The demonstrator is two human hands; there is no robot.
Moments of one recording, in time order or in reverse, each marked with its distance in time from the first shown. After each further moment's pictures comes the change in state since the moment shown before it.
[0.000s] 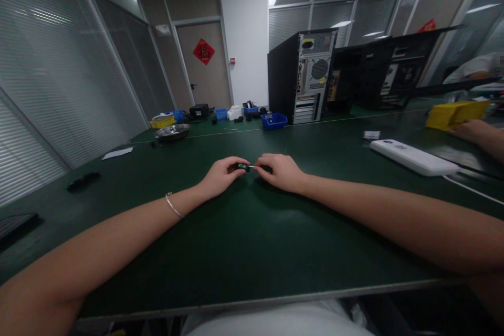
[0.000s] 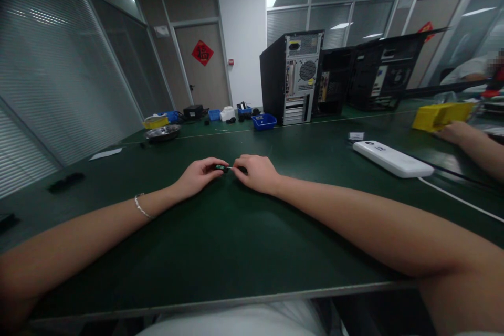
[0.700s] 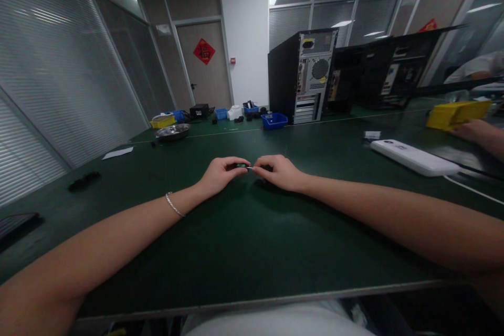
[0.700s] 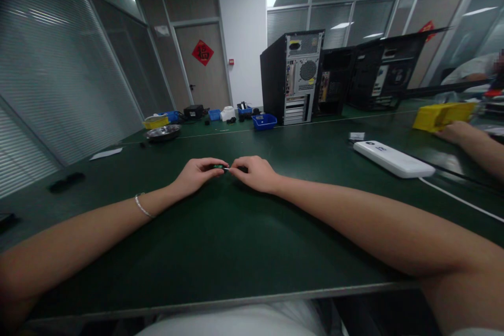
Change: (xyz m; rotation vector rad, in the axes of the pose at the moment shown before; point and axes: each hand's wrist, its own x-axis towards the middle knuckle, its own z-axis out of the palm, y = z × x) left_hand -0.001 -0.006 -0.001 -0.098 0.028 0.021; right_hand 0.002 0.003 0.000 0.288 -0.071 0.016
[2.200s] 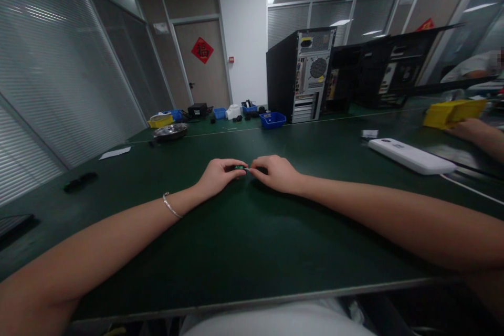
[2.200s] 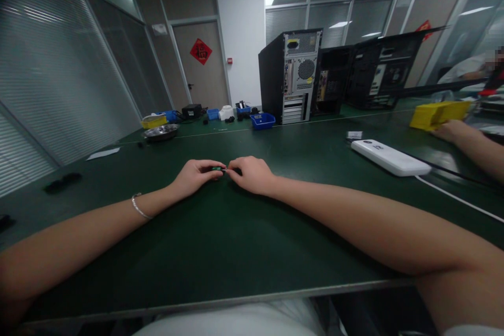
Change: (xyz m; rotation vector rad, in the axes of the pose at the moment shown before) left_hand -0.001 -0.001 0.003 0.047 -0.022 -0.072; right_hand 0.000 -0.013 -0.002 -0.225 -0.033 0.021
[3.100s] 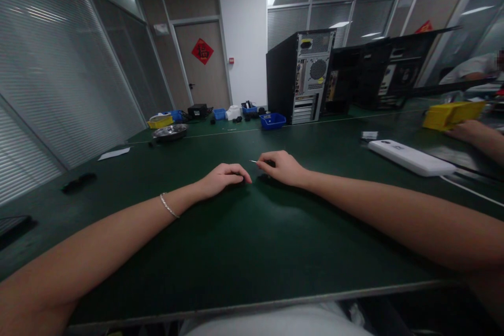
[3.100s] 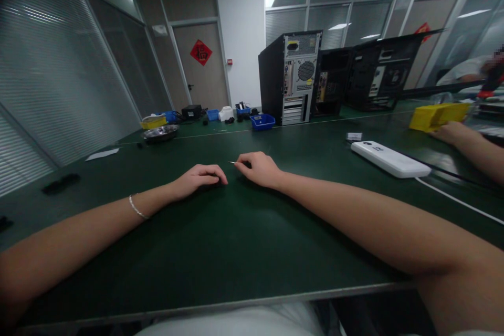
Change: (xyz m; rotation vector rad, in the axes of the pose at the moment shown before) left_hand 0.001 0.011 -0.008 -0.045 -0.330 0.045; right_hand 0.002 0.027 0.001 0.099 0.052 0.075
